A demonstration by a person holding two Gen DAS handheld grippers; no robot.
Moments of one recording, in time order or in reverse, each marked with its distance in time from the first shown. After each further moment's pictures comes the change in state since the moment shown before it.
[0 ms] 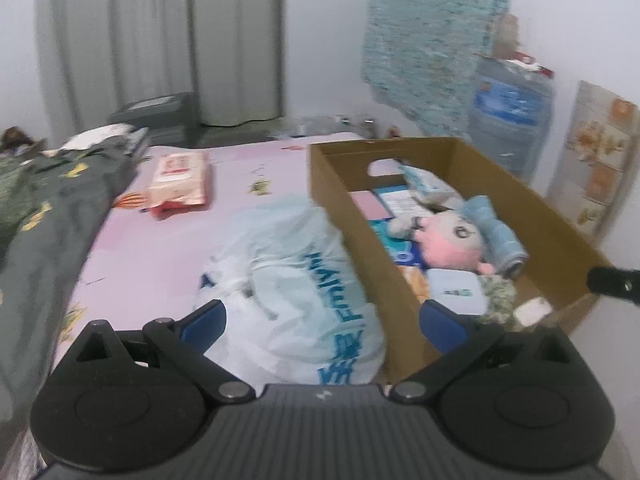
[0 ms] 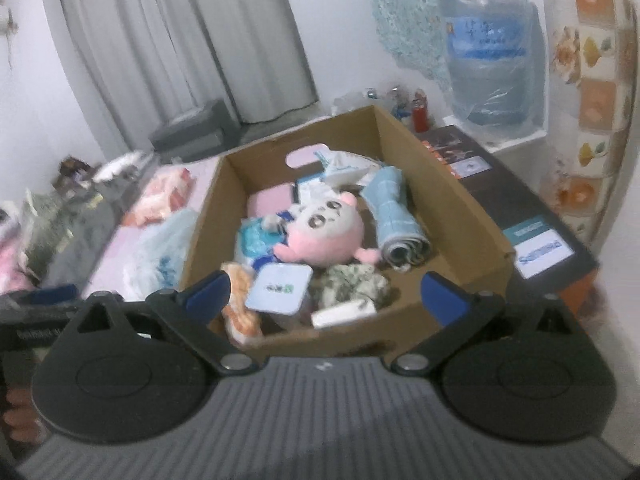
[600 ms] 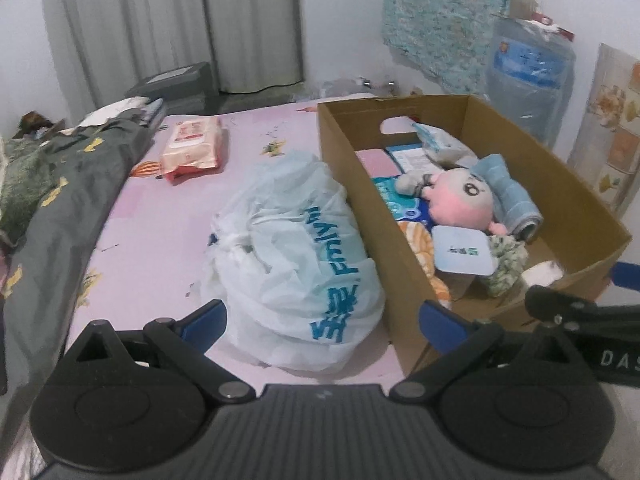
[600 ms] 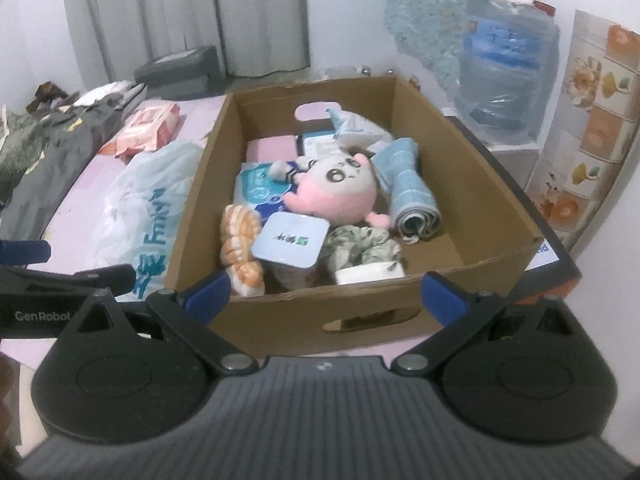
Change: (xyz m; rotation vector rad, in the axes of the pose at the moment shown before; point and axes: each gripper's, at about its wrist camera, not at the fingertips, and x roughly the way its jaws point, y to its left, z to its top) left arm 0.000 -0.025 -0.008 0.013 0.119 0.076; right arm 0.026 0.064 -0.020 -0.175 0.103 -0.098
